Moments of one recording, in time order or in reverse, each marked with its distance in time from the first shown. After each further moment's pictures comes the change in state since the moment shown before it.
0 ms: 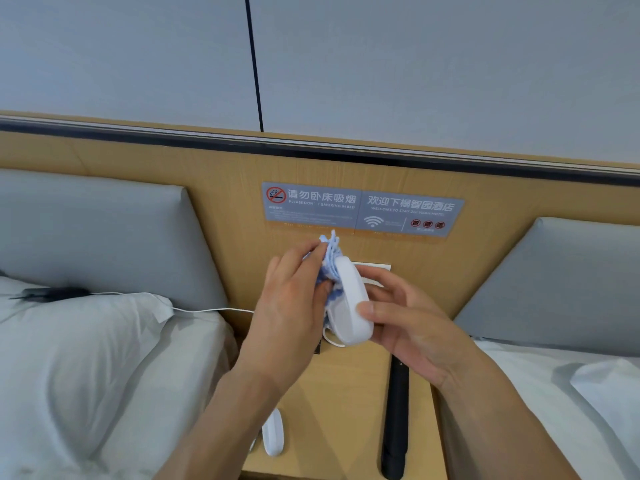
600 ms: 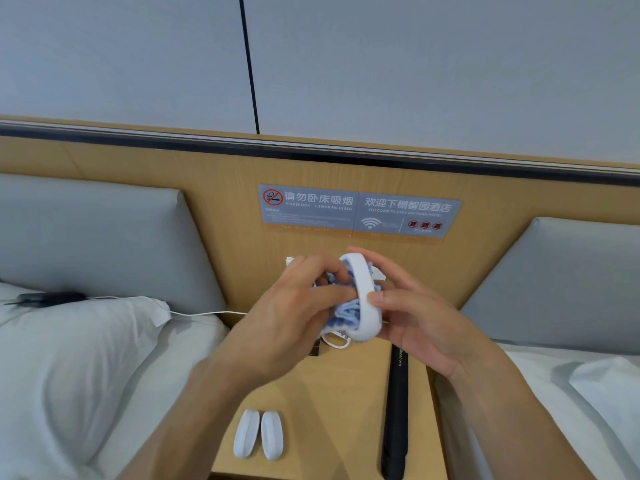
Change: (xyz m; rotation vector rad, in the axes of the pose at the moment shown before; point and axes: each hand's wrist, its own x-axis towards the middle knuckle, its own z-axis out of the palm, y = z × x) left_hand 0.009 -0.005 -0.021 0.043 -0.322 0.342; right_hand 0.002 -0.014 -0.010 -0.062 -0.078 -0.004
